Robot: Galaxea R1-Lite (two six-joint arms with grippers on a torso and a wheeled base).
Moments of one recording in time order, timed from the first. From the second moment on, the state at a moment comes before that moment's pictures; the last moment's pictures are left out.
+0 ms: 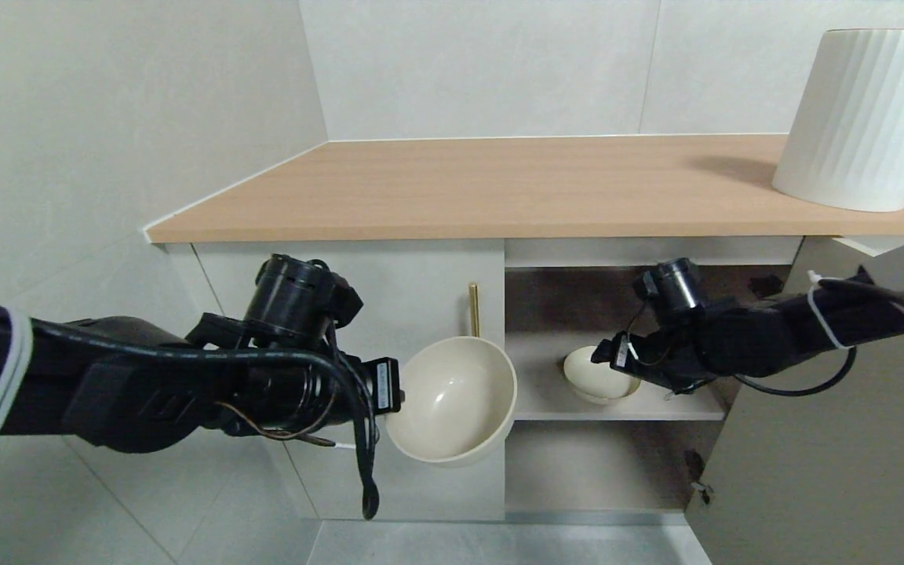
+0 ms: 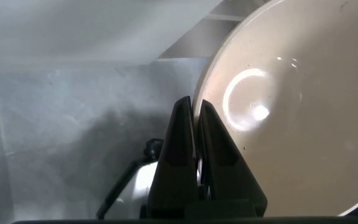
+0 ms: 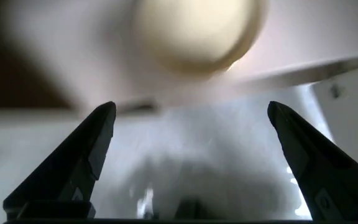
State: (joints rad) left arm -0.49 1.80 -0.99 -0.03 -0.05 -0.51; right arm 0.40 2.08 -1.28 -0.03 -0.16 0.60
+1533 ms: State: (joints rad) left arm -0.67 1.99 -1.01 -0.03 0.12 -0.53; right arm 0.77 1.95 -1.07 0.04 -0.21 0.47
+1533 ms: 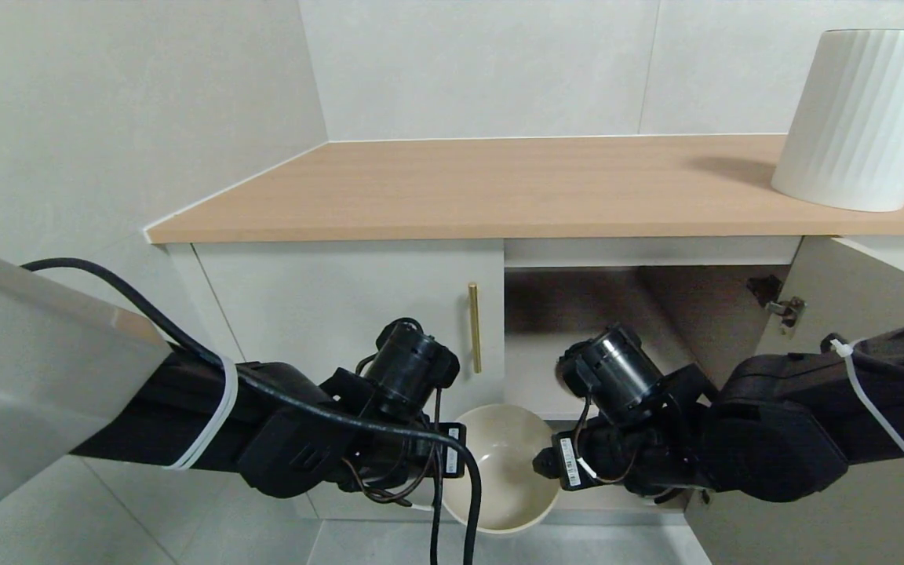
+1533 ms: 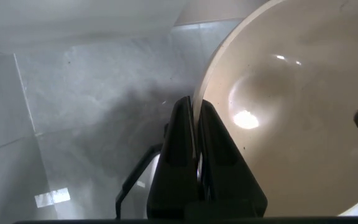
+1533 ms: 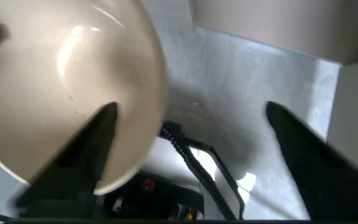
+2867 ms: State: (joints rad) left arm -0.67 1.96 -1.02 -0.07 0.12 -0.57; right arm 0.77 1.96 -1.07 0.04 -0.21 0.47
